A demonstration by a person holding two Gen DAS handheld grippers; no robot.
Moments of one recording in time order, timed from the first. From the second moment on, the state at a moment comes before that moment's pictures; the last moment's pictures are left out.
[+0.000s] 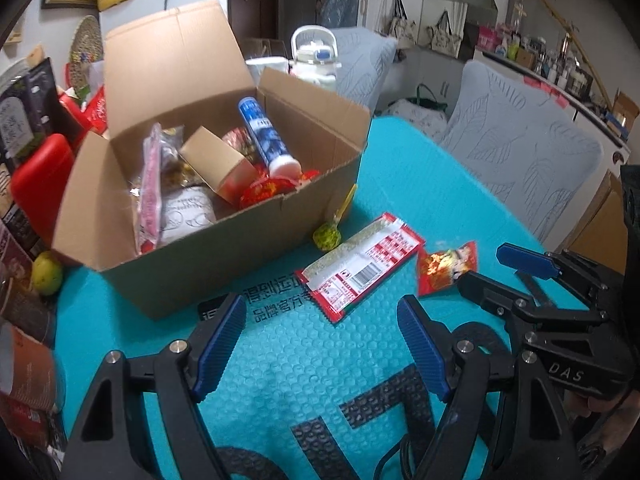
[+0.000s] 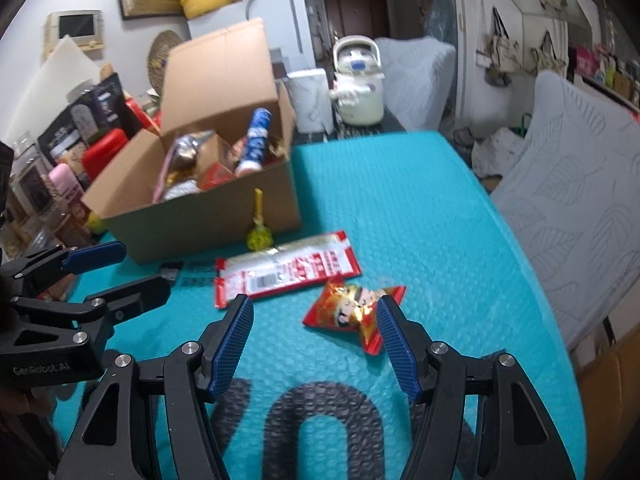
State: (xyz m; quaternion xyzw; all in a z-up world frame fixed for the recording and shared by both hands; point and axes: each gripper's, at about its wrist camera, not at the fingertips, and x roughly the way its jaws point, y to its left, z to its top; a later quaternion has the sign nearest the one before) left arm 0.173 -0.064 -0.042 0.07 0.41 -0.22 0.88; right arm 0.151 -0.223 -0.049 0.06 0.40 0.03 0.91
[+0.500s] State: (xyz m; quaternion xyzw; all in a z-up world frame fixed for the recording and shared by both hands) left arm 0.225 -0.084 -0.084 0.06 0.47 -0.27 0.84; right arm 0.194 -0.243 -0.092 0.09 0.46 0.02 0.88
